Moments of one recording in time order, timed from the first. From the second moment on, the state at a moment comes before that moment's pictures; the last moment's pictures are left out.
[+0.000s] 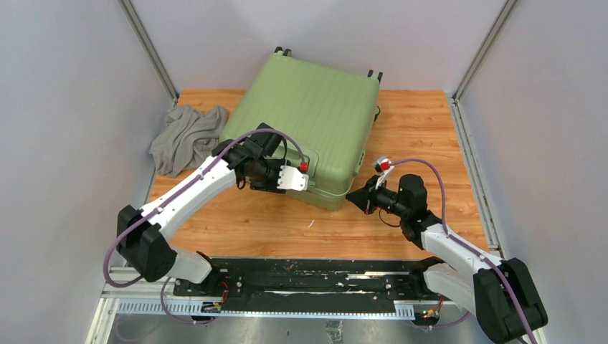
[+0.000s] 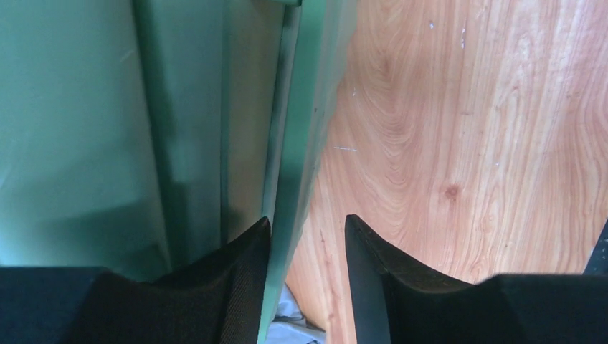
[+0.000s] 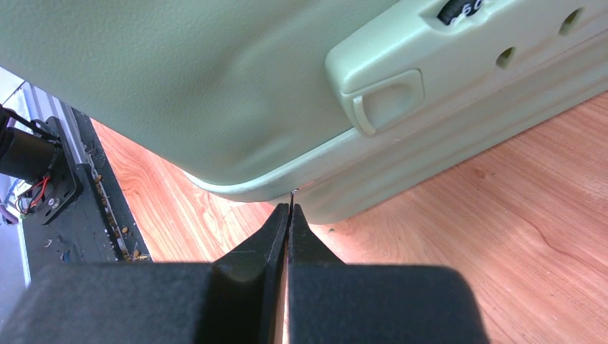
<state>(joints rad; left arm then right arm) -0.64 1.38 1.26 -0.98 0.08 1.12 0.37 0.99 0.29 0.43 -0.60 0.22</state>
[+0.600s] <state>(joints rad) -0.62 1.46 1.32 -1.01 0.09 1.14 0.37 0.99 0.27 0.47 -0.60 0.22</state>
